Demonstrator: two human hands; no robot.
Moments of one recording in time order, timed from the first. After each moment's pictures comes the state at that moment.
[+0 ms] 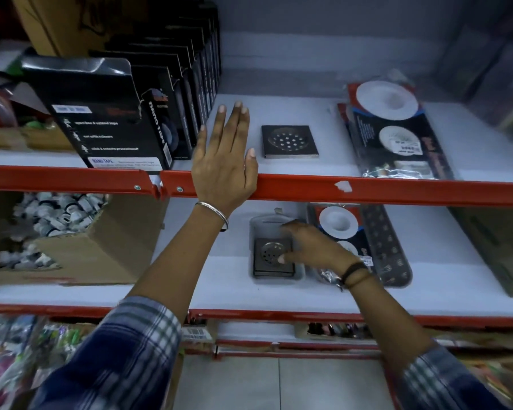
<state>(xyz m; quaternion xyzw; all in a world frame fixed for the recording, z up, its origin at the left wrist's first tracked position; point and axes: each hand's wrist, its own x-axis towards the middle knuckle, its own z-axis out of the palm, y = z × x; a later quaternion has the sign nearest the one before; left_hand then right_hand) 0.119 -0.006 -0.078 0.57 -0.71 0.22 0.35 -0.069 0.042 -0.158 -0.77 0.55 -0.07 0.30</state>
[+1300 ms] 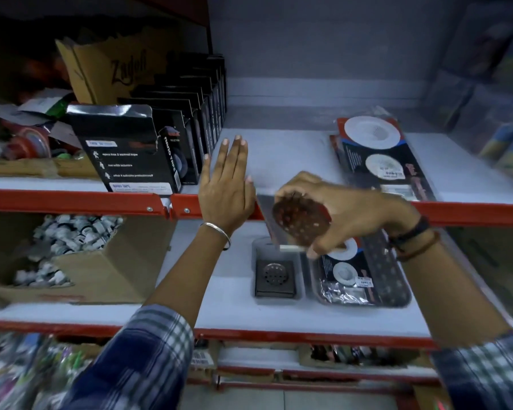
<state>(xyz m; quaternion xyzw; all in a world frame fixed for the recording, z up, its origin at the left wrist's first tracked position) 0.118 0.003 -0.074 0.58 -0.72 0.19 0.32 -0.083 0.065 0.015 -0.88 0.39 -0.05 0.28</state>
